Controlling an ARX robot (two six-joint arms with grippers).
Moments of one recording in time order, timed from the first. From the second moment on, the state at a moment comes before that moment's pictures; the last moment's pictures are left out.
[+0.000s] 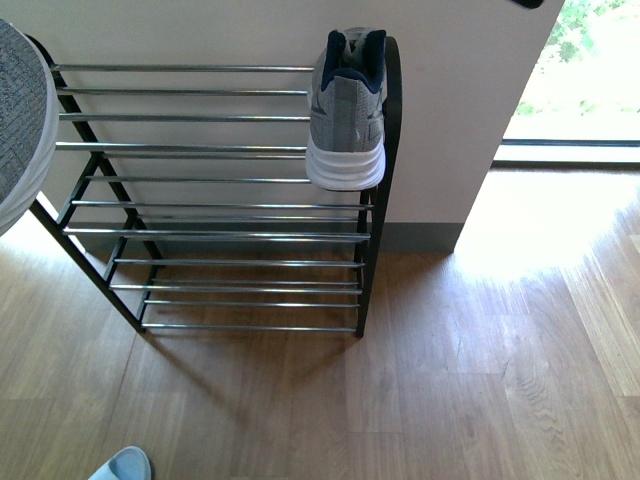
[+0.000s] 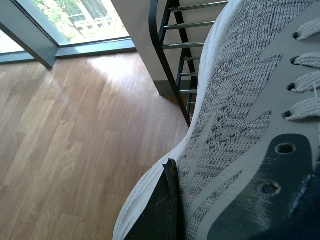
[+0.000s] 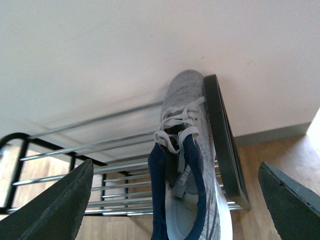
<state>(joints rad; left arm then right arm) -0.24 0.69 0.26 -0.08 -0.48 0.04 0.47 1.85 1.25 0.19 0.24 0.57</state>
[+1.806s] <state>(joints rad) -0.24 0.69 0.26 -0.08 -0.48 0.04 0.00 0.48 0.02 0.48 0.00 0.00</state>
